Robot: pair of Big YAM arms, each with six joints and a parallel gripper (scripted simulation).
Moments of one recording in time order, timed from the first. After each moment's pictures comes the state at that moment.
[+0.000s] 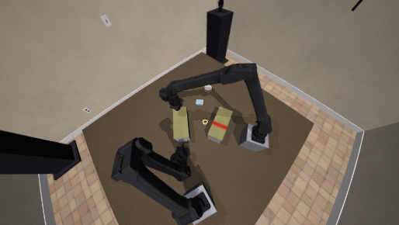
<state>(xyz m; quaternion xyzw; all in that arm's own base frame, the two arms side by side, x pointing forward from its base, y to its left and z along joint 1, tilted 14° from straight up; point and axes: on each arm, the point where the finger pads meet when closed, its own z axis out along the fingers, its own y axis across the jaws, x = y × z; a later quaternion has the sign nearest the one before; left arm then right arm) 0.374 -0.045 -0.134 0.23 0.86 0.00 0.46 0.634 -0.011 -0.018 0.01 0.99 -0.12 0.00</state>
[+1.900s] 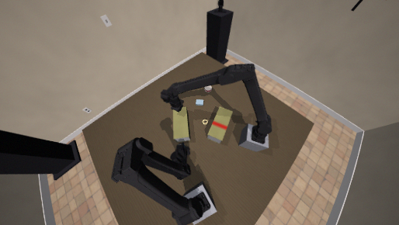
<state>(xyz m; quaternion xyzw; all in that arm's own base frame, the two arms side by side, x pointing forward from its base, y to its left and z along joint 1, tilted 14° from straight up) 0.382 -0.049 -0.134 0.23 0.86 0.00 0.46 0.633 -0.018 -0.039 0.01 0.99 -0.12 0.00</state>
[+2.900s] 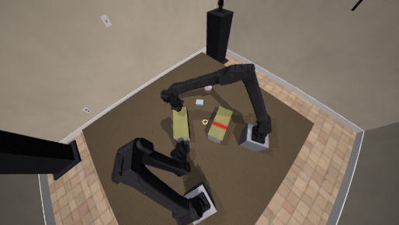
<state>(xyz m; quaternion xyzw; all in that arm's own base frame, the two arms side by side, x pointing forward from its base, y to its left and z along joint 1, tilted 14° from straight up) 0.398 -0.055 -0.136 0.23 0.86 0.00 0.46 0.633 -0.018 -0.039 0.01 0.99 -0.12 0.00</state>
